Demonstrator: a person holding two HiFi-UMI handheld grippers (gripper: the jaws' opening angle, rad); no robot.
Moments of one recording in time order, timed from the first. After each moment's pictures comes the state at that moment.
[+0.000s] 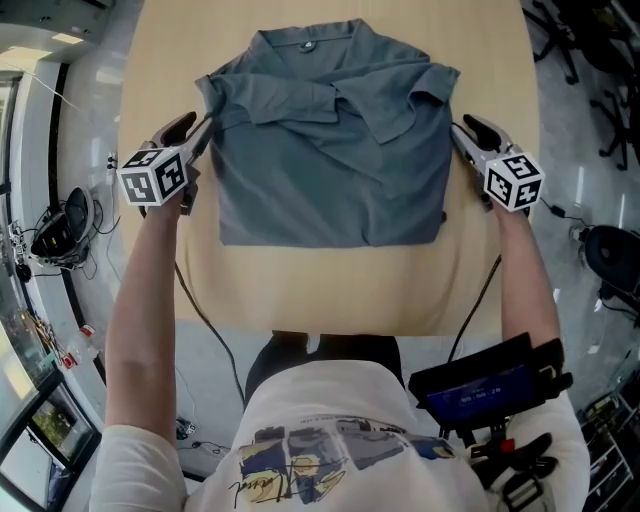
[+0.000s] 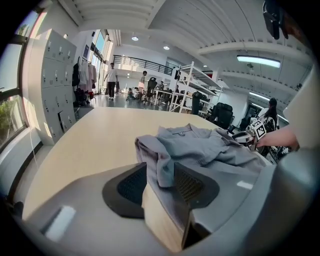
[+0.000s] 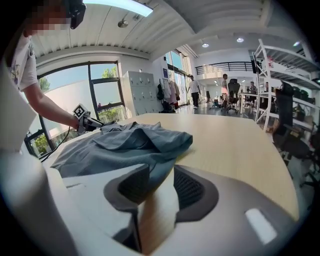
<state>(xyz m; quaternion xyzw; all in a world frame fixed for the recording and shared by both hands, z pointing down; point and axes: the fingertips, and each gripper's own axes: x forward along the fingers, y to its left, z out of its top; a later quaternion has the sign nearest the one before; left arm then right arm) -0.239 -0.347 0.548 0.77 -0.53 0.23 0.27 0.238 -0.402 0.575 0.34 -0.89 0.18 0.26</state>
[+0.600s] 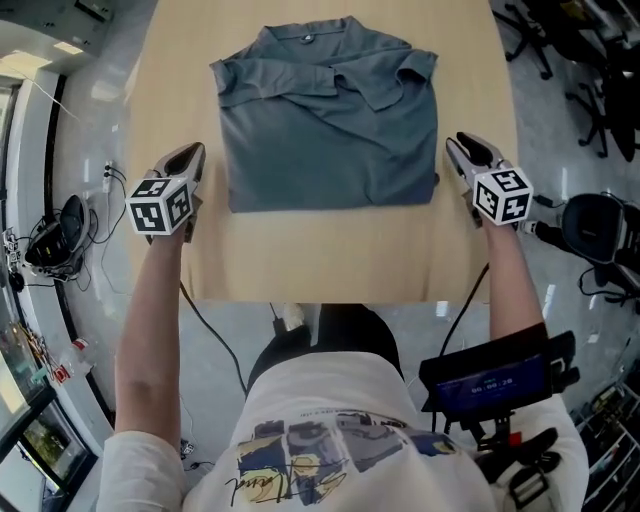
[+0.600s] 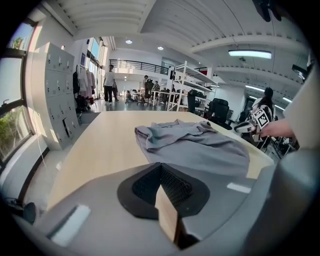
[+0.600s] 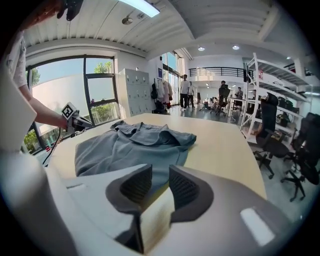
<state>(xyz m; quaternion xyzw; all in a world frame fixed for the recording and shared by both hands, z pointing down) -0.240 -0.241 0.524 0.77 -0.53 0.25 0.24 0.246 -0.304 0.531 0.40 -0.86 0.16 0.28</state>
